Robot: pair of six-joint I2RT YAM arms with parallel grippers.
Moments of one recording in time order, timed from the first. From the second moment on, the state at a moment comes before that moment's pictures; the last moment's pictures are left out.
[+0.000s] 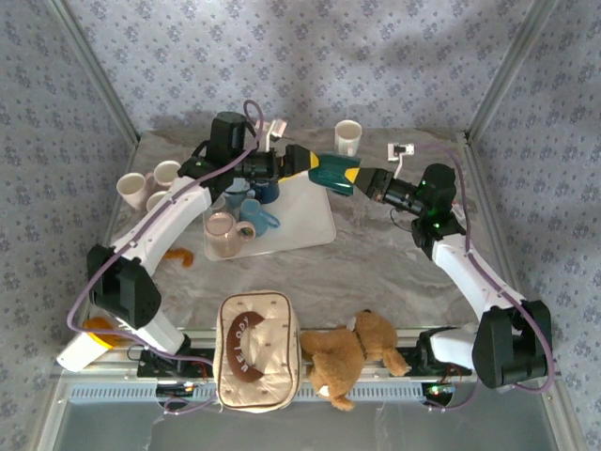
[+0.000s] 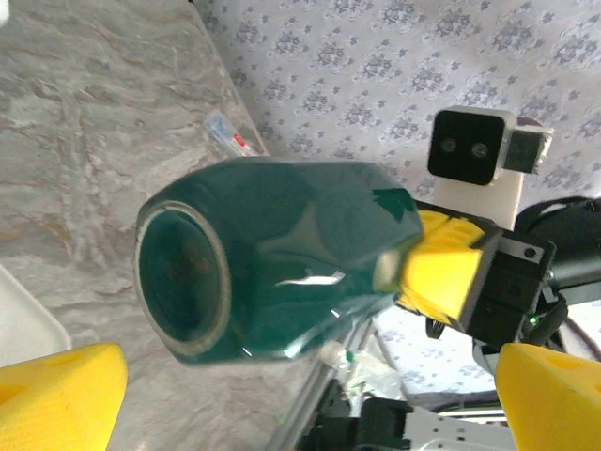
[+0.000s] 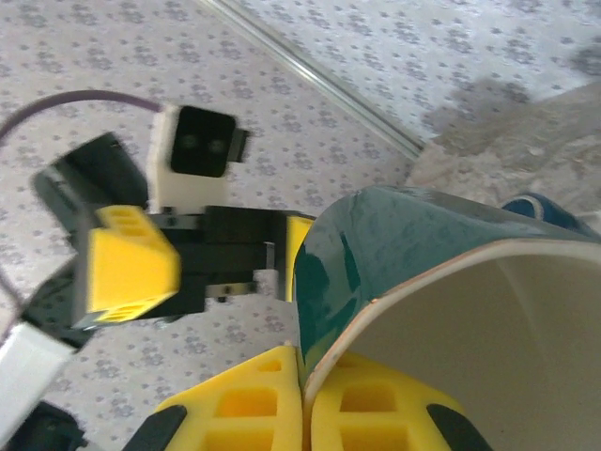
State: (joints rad) left arm -0.48 1.60 1.53 -0.39 0.80 -0.64; right arm 0.20 1.22 0.83 0.41 -0.84 0.94
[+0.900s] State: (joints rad) left arm -0.51 1.52 1.48 -0.56 0.57 -0.39; right arm 0.13 1.25 1.15 -0.58 -0.44 0.30
